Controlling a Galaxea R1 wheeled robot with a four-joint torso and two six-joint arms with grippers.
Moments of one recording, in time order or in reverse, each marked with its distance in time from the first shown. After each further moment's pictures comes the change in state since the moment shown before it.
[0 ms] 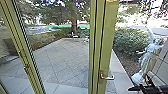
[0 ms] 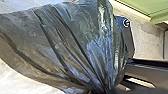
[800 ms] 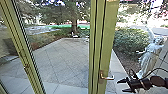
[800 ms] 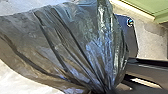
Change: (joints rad) left arm 0.000 0.019 -0.043 -0.001 0.001 0.000; right arm 0.037 0.248 -0.228 0.000 -0.030 0.136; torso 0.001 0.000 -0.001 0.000
